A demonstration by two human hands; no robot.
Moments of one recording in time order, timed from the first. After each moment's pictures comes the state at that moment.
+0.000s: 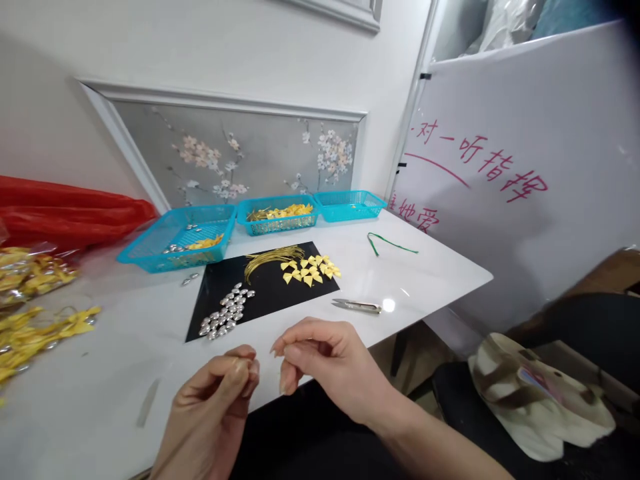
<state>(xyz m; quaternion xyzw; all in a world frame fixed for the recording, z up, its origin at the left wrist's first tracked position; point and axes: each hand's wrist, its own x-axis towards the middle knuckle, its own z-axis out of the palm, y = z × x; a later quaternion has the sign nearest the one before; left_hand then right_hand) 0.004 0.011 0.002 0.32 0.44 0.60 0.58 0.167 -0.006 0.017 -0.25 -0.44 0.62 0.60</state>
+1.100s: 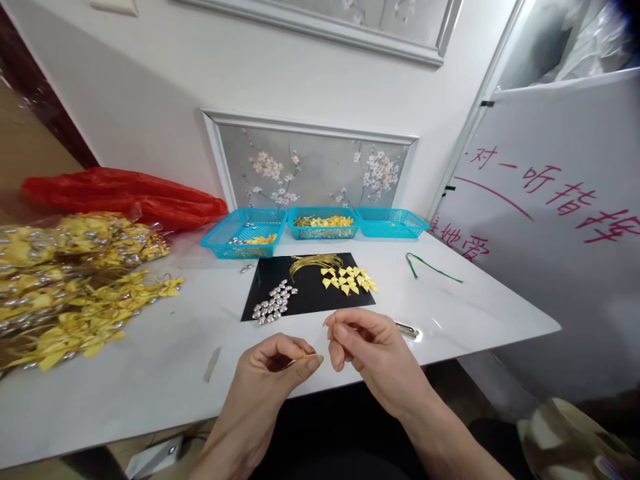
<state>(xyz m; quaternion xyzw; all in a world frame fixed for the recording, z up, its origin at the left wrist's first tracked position) 0.001 -0.004 0.015 0.47 0.44 0.52 0.56 0.164 -0.002 0.022 -0.25 -0.46 0.62 0.58</state>
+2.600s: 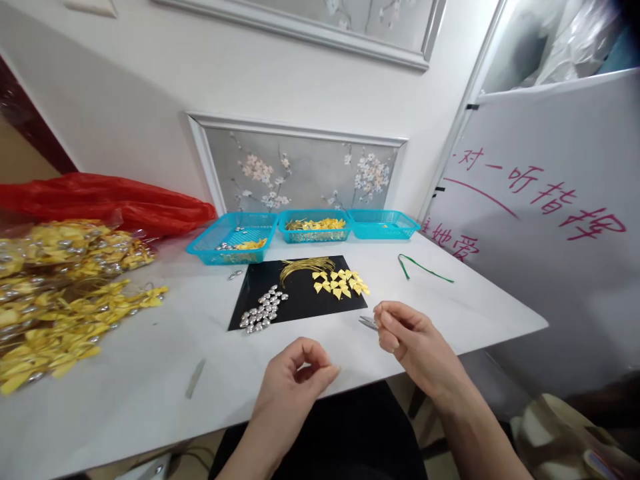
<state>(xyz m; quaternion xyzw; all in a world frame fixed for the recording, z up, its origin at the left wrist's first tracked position) 0.035 0.003 0.001 0.52 0.48 0.47 0.52 0.240 0.009 -0.004 -0.41 -0.45 0.51 0.61</state>
